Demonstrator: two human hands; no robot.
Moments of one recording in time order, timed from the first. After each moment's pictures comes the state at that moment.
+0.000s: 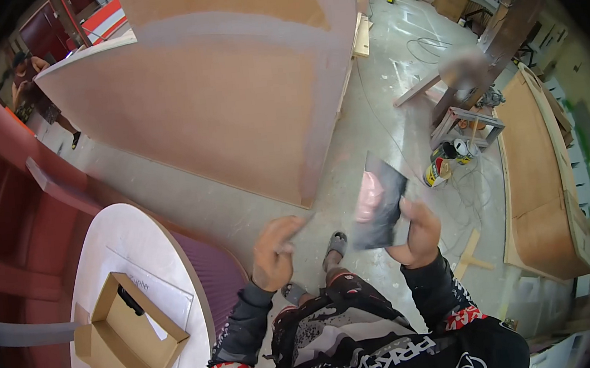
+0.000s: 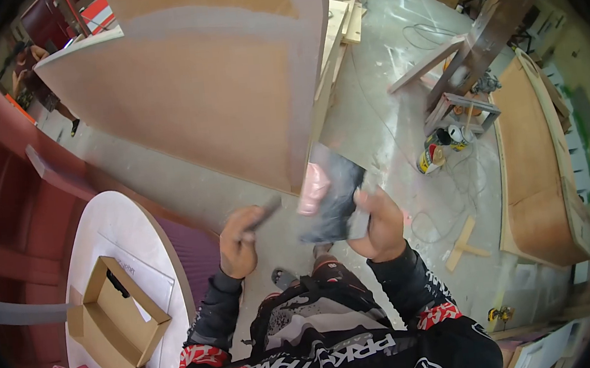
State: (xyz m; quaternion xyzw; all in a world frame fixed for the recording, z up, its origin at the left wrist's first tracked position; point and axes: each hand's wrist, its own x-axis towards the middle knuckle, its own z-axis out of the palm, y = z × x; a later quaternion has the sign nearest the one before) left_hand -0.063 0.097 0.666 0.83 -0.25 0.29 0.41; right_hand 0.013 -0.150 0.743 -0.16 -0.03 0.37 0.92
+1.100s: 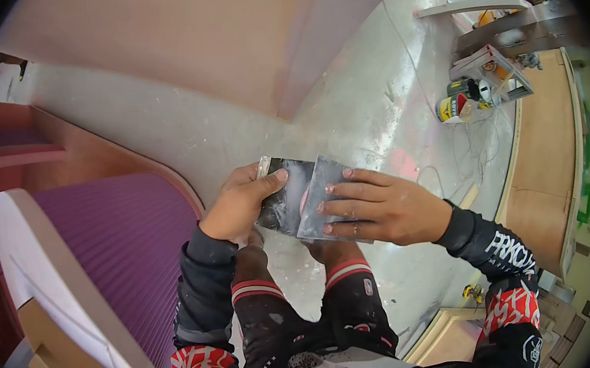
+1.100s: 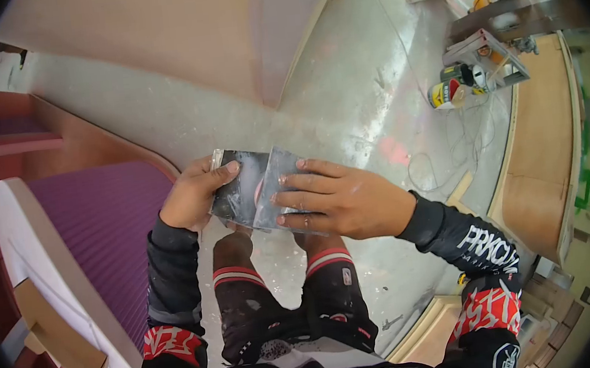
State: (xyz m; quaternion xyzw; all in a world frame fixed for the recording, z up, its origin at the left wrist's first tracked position) left_hand 0.065 0.107 0.467 0.45 0.23 -0.22 0.83; right_hand 0.166 -0.141 0.524 -0.66 -0.73 0.11 0.14
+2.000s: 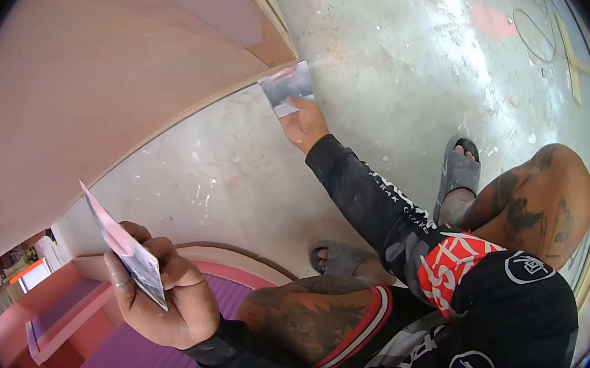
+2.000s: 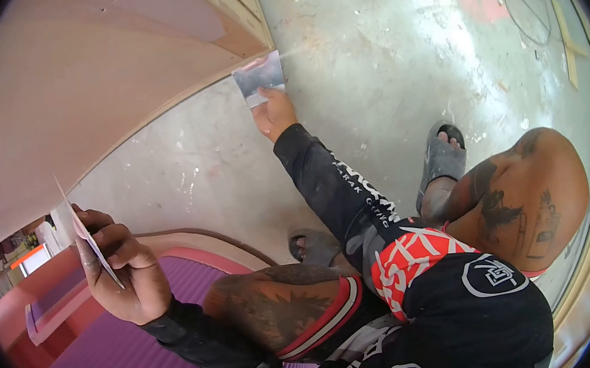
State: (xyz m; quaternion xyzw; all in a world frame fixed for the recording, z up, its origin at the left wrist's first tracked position) left_hand 0.031 0.217 0.085 0.24 0.04 -0.03 0.97; right_hand 0.163 0.066 -0.239 0.00 -0.21 0.00 -0.98
